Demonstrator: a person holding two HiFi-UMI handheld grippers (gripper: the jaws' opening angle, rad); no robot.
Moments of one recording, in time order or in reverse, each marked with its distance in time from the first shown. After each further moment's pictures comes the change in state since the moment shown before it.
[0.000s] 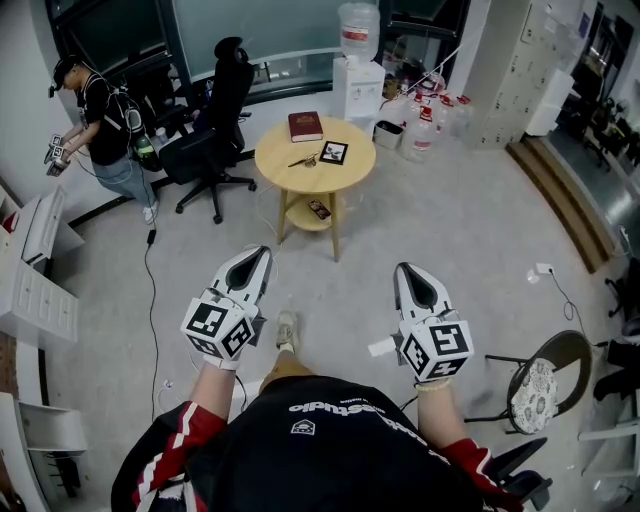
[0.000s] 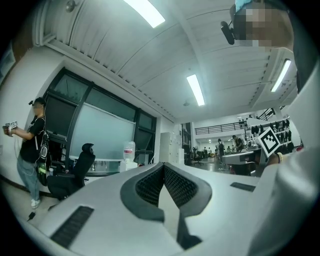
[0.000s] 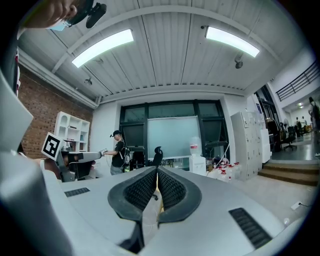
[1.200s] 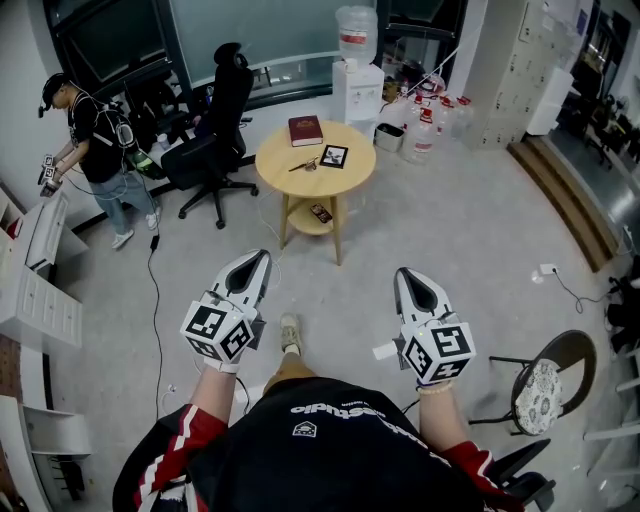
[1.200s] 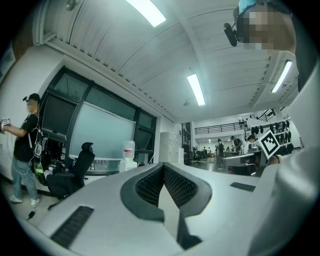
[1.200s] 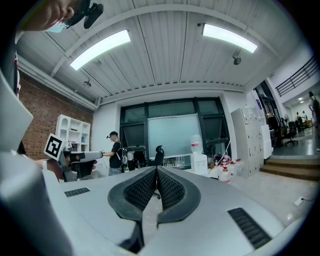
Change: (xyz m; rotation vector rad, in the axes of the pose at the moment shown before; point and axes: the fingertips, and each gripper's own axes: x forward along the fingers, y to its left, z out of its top) left arm 0.003 -0.004 0.002 -0.007 0.010 -0.003; right arm -0.005 -0.006 -0.006 0.034 0.012 0.018
